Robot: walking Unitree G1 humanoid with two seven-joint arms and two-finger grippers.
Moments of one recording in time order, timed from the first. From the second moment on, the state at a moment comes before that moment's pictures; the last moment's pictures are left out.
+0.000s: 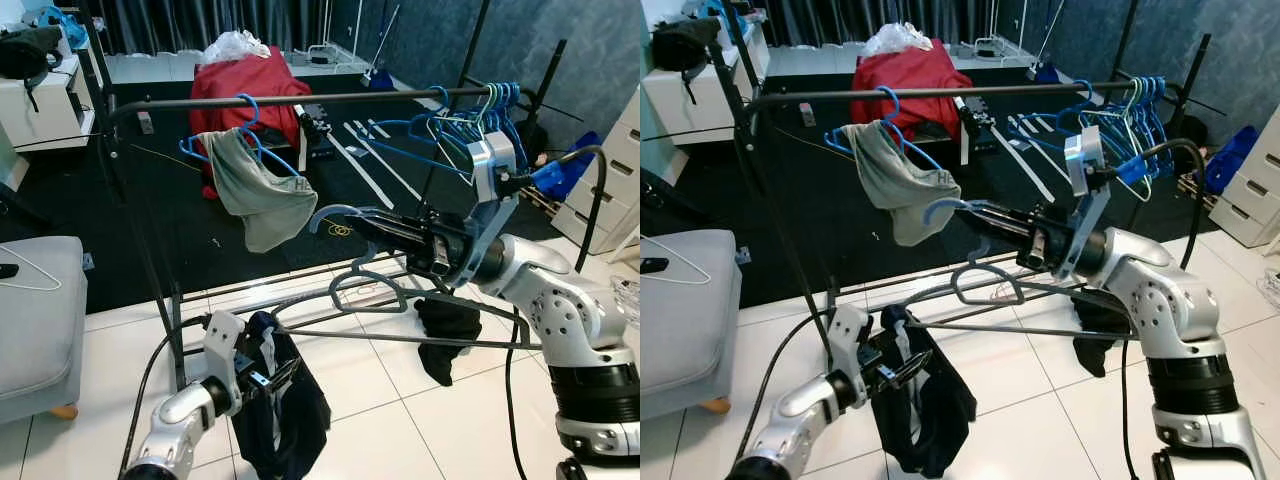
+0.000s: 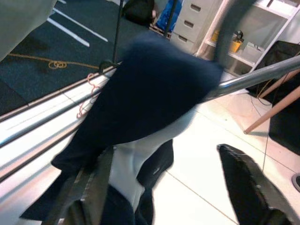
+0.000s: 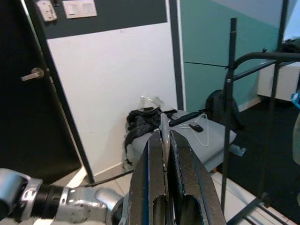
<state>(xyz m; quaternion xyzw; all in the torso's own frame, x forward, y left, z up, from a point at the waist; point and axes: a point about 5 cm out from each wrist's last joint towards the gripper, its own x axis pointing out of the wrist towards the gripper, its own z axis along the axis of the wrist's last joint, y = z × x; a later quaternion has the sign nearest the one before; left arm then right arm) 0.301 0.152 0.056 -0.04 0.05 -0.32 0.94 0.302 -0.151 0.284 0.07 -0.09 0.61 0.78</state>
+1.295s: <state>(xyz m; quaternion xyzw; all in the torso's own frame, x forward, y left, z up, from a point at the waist) 0.269 0.177 0.122 0.03 0.11 -0.51 0.85 0.316 -0.156 0.250 -0.03 -0.03 0.56 0.83</state>
